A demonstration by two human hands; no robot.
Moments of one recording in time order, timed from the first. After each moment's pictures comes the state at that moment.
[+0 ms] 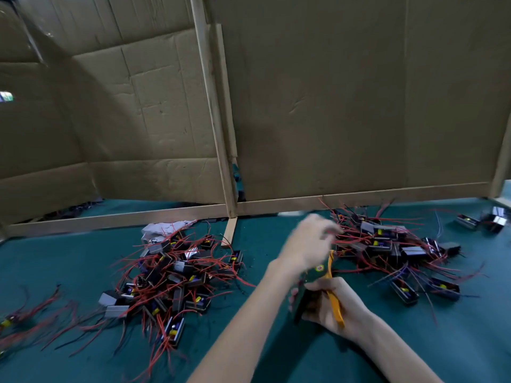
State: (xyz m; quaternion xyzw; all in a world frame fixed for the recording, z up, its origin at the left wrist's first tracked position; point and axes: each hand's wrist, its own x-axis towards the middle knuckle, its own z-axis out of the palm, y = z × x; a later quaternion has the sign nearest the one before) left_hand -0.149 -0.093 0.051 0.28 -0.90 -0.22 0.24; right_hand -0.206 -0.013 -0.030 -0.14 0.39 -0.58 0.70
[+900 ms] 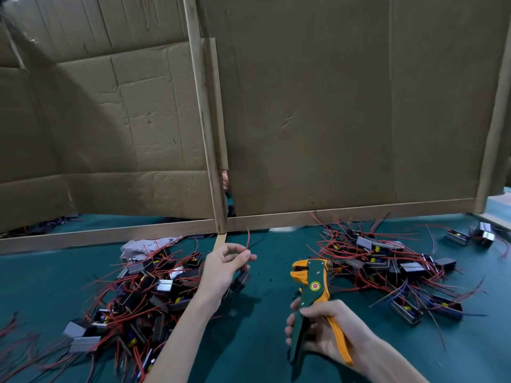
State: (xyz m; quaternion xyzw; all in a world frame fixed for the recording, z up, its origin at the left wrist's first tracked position) left_hand -0.040 -0.163 0.003 0.34 -0.62 -0.55 0.44; right_hand -0.207 -0.006 -0.022 -0.19 0.40 -0.55 0.71
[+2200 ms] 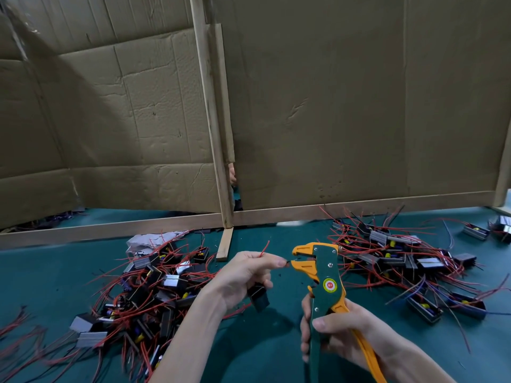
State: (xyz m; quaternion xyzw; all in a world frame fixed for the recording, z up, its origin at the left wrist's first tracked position) left_hand -0.046 -0.143 0.021 0.30 -0.62 -0.69 0.23; right_hand -0.203 0.008 -0.010 -0.38 0.34 -0.51 0.69
